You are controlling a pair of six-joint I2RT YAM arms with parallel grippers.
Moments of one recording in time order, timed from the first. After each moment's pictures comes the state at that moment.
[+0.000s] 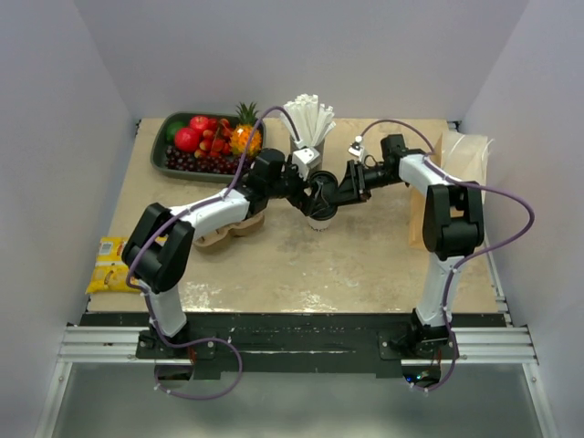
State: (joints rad) left arm -0.61 1.84 1.24 0.14 0.43 -0.01; right arm 0.12 2.03 1.50 -0.73 -1.08 0.00
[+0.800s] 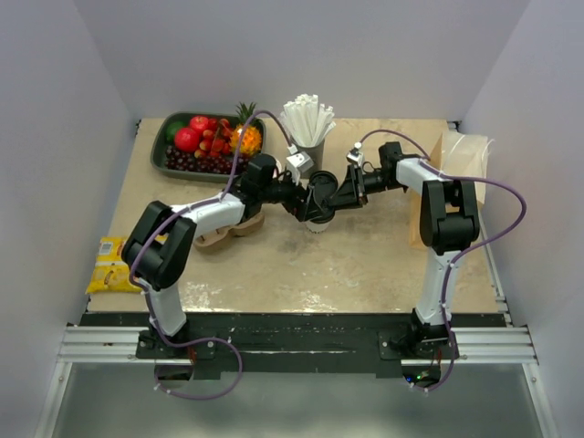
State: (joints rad) left arm -0.57 1.83 1.15 0.23 0.62 -0.11; right arm 0.11 2.10 1.48 -0.72 -1.22 0.02
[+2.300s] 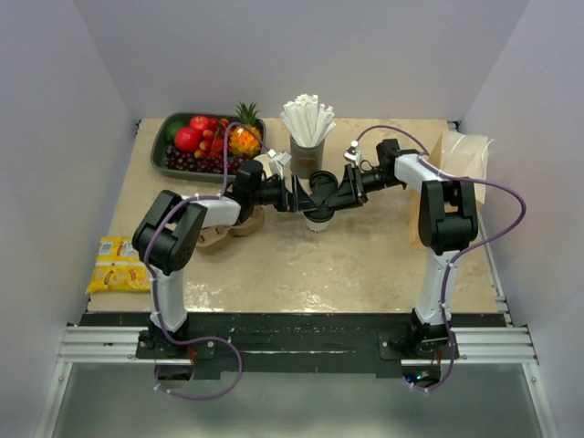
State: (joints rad) left arm -0.46 1.97 1.06 0.52 0.74 -0.64; right arm 0.12 2.11 1.54 -0.83 -1.16 -0.07
